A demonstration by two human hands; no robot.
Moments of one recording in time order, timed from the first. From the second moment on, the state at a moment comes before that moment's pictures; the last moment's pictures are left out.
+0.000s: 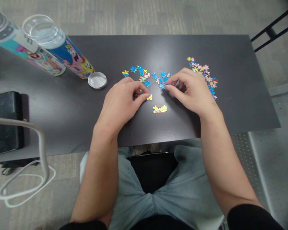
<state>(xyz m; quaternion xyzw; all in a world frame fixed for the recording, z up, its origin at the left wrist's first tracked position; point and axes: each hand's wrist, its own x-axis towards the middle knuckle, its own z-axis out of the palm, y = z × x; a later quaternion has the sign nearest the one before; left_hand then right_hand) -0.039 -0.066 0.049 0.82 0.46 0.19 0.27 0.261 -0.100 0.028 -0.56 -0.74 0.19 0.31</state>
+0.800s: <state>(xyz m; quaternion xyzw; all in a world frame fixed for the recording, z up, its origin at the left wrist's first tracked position) -0.029 -0.064 0.037 0.82 0.41 0.23 0.33 0.240 -0.105 0.017 -0.51 -0.75 0.26 0.31</state>
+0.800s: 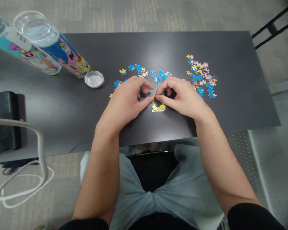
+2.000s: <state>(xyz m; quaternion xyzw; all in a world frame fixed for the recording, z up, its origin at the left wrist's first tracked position) -0.029 -0.065 0.038 0.84 0.39 0.19 0.33 0.268 -0.111 0.031 -0.54 -0.76 0.27 0.24</state>
